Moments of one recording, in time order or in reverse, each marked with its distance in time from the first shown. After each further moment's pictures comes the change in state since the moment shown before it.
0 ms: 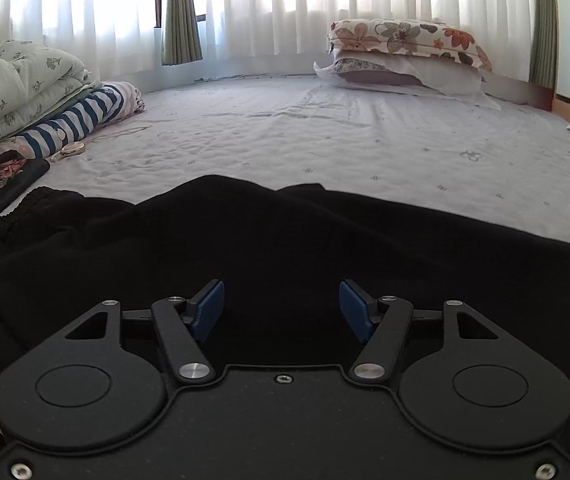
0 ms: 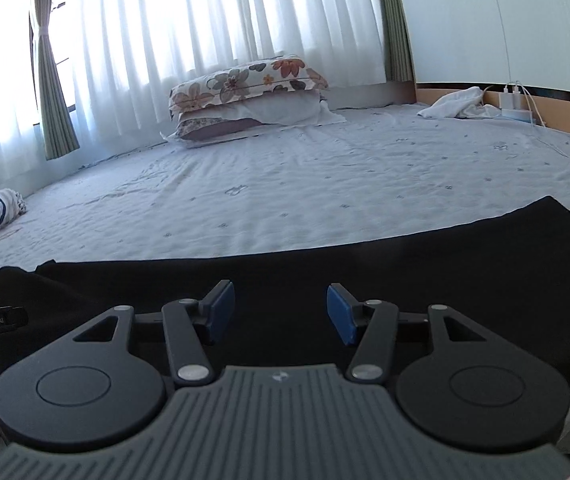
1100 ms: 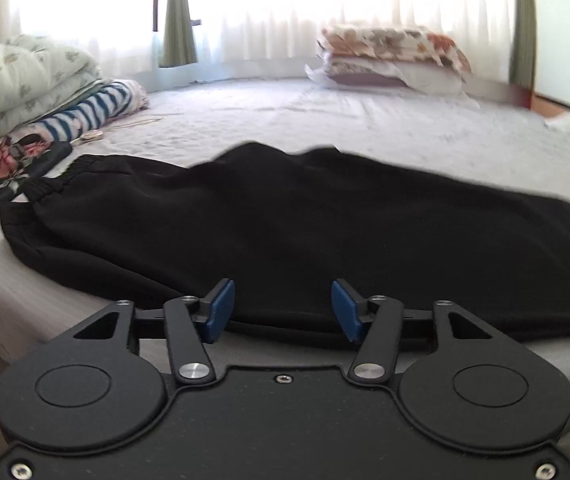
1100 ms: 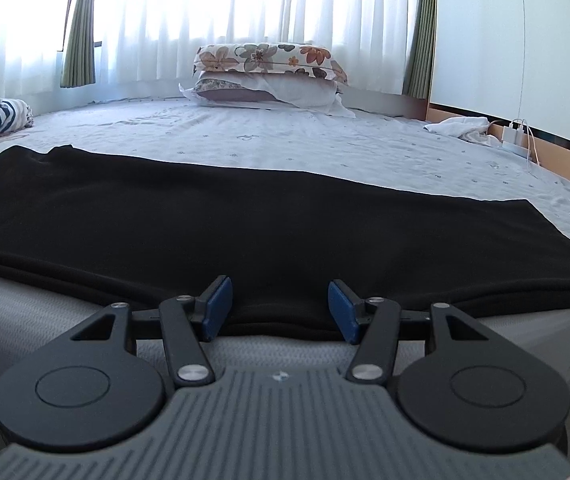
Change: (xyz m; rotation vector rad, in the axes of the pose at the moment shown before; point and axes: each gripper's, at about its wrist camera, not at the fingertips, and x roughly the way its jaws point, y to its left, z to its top) left arm -0.092 0.058 -0.060 -0.021 -0.045 -0.057; right arm -0.052 0.013 -0.069 -0.229 0.031 -0.065
